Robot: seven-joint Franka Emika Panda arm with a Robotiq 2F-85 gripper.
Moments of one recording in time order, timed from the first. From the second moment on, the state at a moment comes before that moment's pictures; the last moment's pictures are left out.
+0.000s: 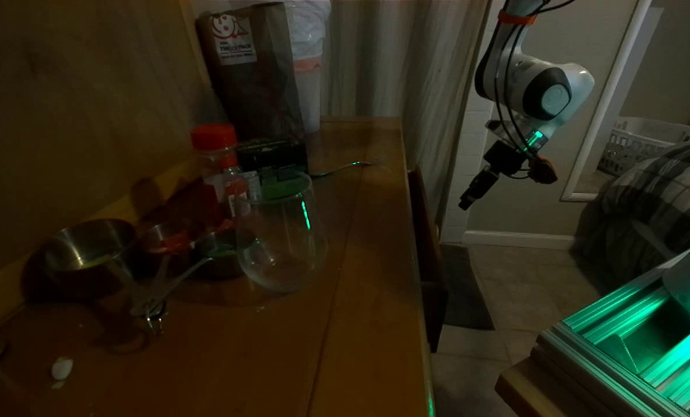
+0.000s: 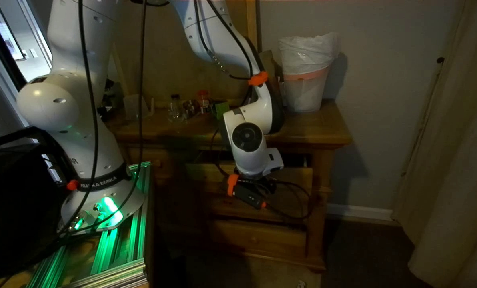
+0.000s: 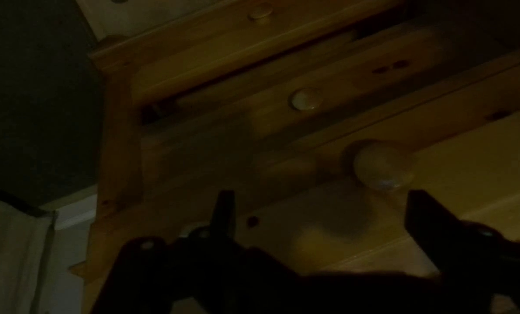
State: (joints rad) arm 0.01 0.55 -0.16 -2.41 1.55 2.52 -2.27
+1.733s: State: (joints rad) arm 0.01 0.74 -0.04 -2.27 1.44 2.47 -2.32
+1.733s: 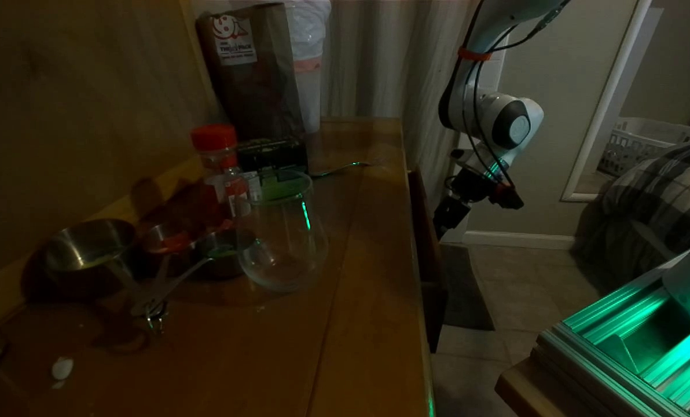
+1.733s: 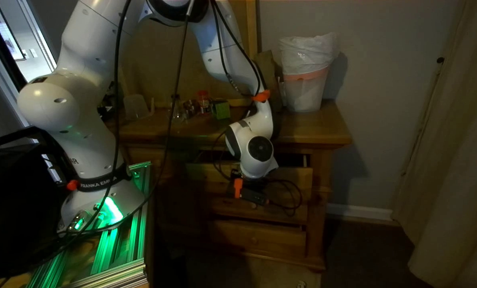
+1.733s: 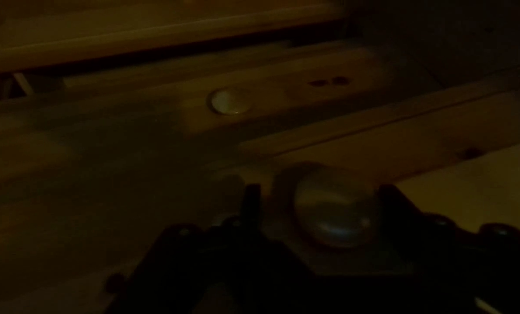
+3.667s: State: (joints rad) arm 0.01 0.71 -0.09 -2.33 1.42 2.46 -2.32
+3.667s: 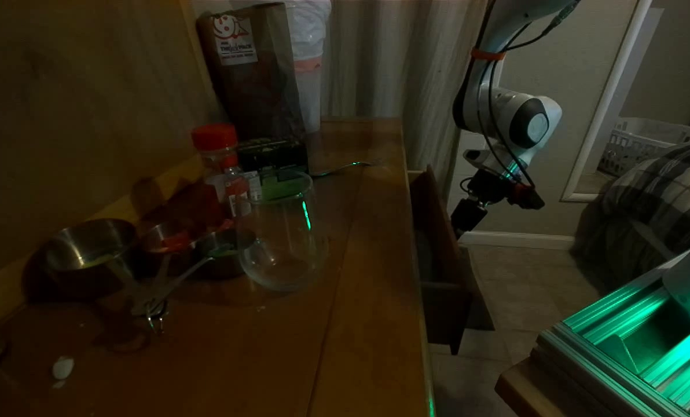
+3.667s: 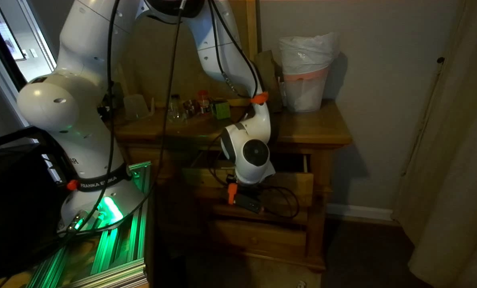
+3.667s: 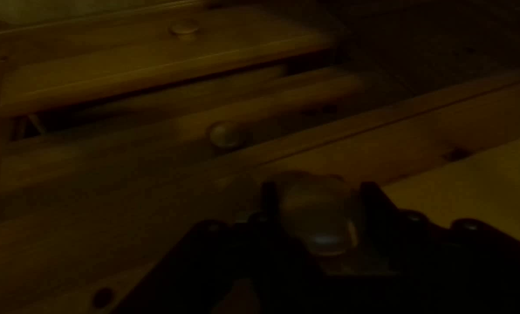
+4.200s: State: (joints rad) arm 0.00 0.69 -0.14 -2.38 1.40 2.47 -2.32
